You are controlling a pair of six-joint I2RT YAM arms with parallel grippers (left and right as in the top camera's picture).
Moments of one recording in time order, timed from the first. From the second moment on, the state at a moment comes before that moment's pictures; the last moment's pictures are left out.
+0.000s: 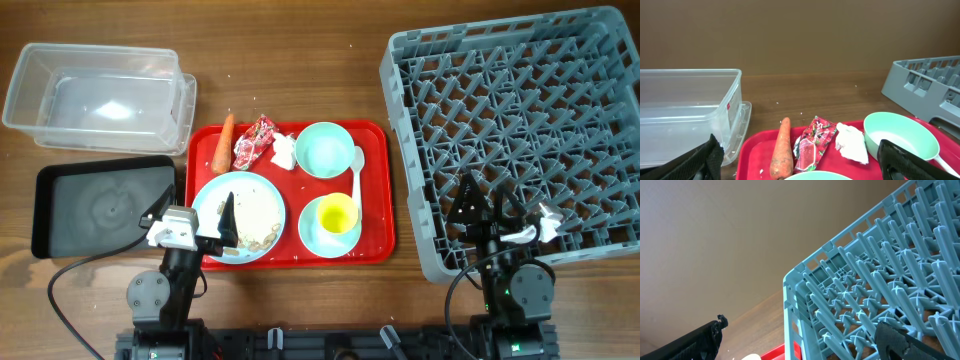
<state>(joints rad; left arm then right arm) 0.01 0.01 0.01 -0.05 0.18 -0.03 0.09 0.02 0.01 0.01 0.06 0.65</state>
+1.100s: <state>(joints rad) 0.01 0.02 0.01 0.02 0.24 -0.04 0.08 0.09 0.10 -0.05 -0.13 0.81</state>
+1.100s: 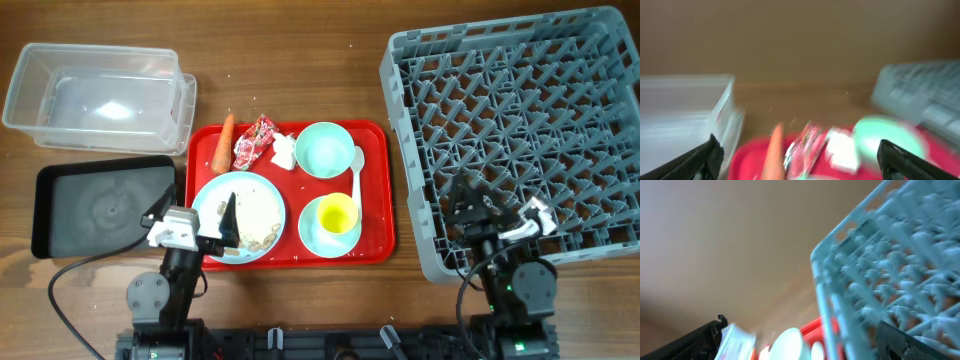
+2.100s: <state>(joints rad) -0.64 1.53 1.17 -0.90 0.30 -0.39 0.10 1.37 1.32 -1.05 -0.38 0.39</state>
